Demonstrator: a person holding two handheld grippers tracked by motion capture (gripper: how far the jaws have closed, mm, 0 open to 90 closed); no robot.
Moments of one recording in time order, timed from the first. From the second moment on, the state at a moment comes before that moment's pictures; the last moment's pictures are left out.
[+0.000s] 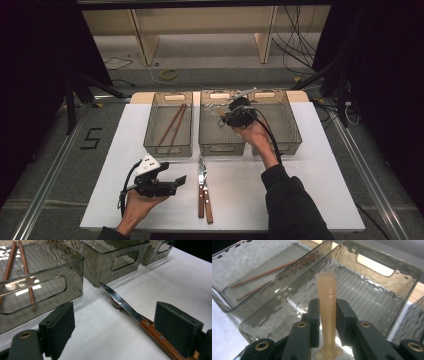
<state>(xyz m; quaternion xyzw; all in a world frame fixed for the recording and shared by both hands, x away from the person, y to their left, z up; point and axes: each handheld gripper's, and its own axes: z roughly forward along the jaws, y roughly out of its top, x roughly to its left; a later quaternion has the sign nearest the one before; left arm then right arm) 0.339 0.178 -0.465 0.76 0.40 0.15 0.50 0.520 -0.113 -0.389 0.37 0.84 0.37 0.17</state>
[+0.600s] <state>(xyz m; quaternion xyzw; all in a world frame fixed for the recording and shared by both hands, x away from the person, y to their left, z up) 0.339 0.178 -0.465 0.76 0.40 0.15 0.49 0.533 -0.110 -0.405 0.41 0.82 0.38 0.14</state>
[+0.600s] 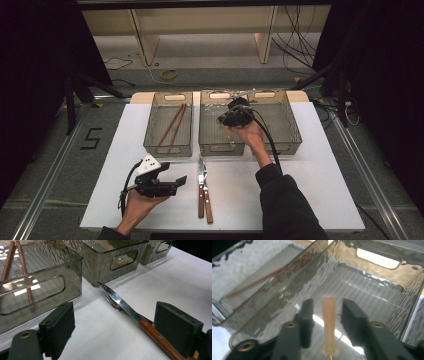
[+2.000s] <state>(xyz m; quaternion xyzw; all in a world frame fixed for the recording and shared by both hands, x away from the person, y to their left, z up) 0.337 0.159 -0.453 0.78 0.38 0.10 0.49 0.385 -0.222 -0.410 0.37 0.80 0.45 0.14</state>
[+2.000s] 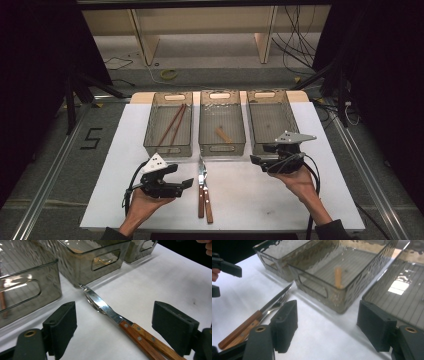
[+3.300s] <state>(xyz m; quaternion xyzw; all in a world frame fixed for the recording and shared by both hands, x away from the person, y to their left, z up) 0.332 0.081 -0.466 0.87 0.28 0.01 0.40 0.333 -0.255 -0.441 0.39 0.78 0.46 0.13</state>
